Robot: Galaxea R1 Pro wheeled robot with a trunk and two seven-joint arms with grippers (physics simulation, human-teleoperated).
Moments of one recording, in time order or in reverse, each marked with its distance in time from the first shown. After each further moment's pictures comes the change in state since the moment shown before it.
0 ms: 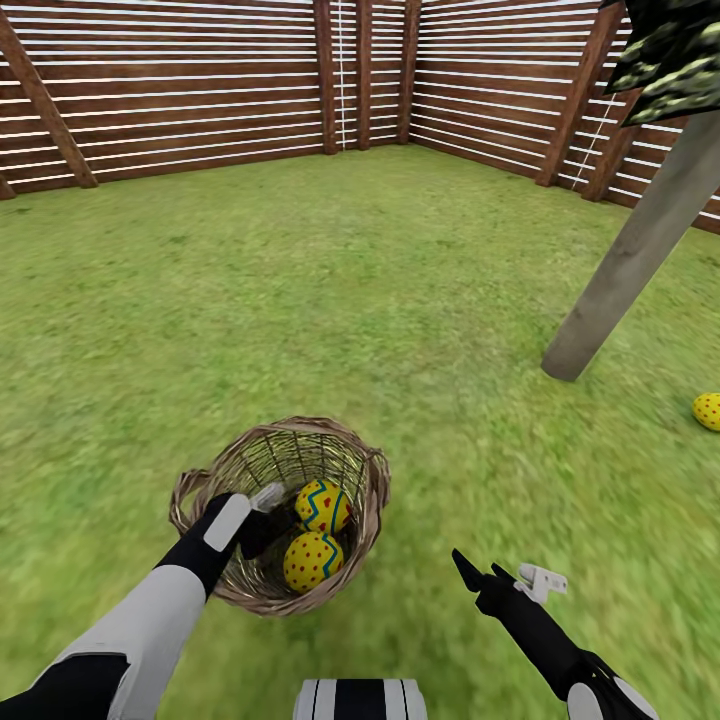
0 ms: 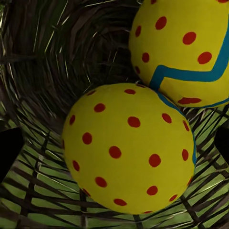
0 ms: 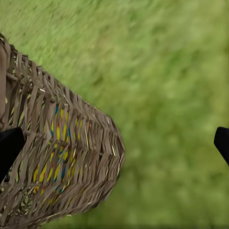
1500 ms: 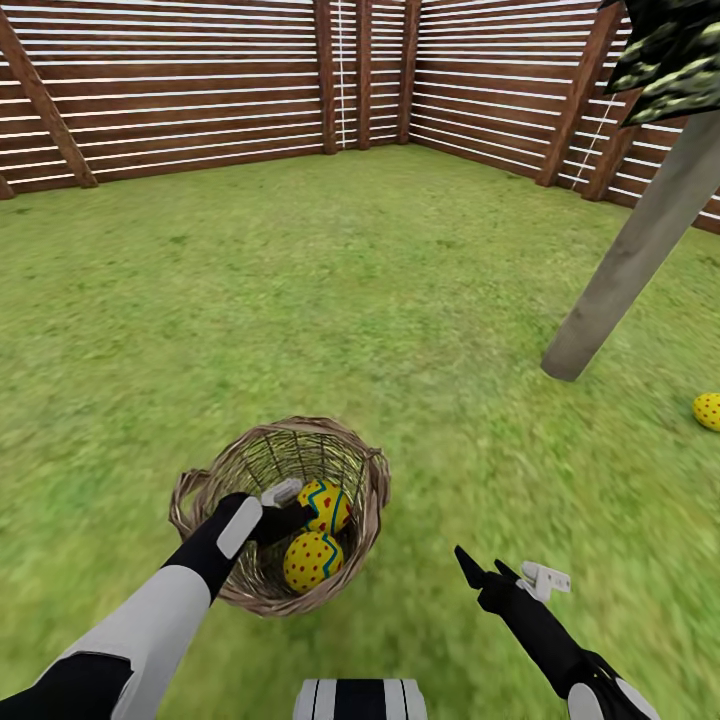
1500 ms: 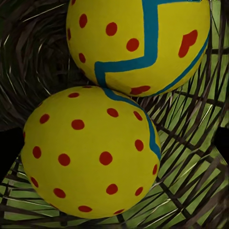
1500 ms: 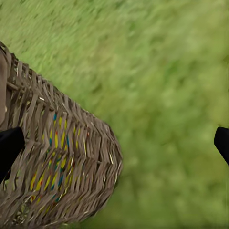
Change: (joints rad) left arm 0.001 -0.002 -0.120 -0.006 -0.121 -0.004 -0.213; right arm 0.000 0.000 -0.002 0.000 0.001 -0.037 -0.002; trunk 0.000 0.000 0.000
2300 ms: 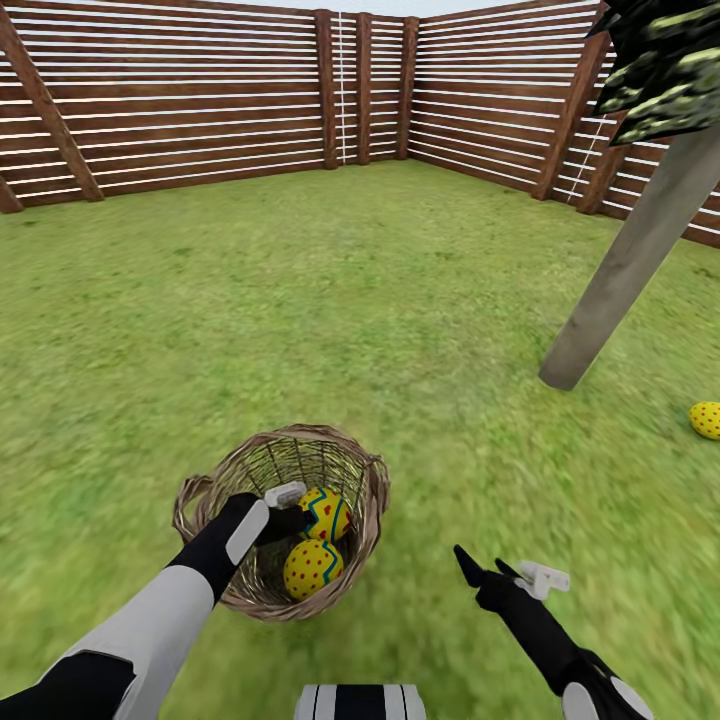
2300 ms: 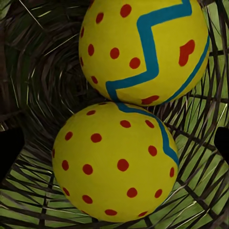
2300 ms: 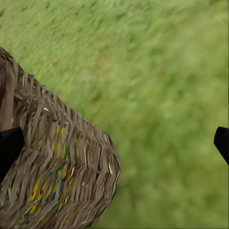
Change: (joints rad) left arm 0.000 -0.005 -0.055 -0.006 -0.140 -0.009 0.000; right arm 0.000 0.001 0.019 0.000 0.012 -0.025 -0.038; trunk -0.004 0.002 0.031
